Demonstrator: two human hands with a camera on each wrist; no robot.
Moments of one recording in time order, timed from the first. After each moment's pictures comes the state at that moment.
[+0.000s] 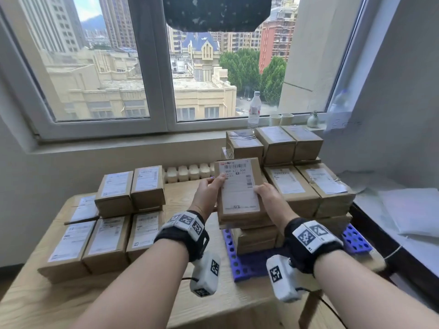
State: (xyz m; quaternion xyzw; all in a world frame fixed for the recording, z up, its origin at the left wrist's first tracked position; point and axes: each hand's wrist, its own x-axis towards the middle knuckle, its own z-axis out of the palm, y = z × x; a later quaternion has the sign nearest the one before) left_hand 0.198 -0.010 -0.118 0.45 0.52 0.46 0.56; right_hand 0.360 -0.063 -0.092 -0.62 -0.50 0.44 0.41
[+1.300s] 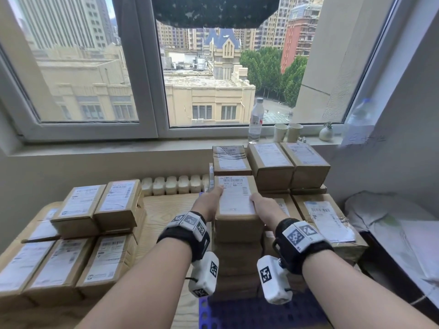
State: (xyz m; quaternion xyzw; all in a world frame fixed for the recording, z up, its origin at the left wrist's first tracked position) left_hand 0.285 0.116 -0.124 0.44 0.66 0.36 0.48; right_hand 0.441 0.095 -0.103 -0.70 -0.52 0.42 0.24
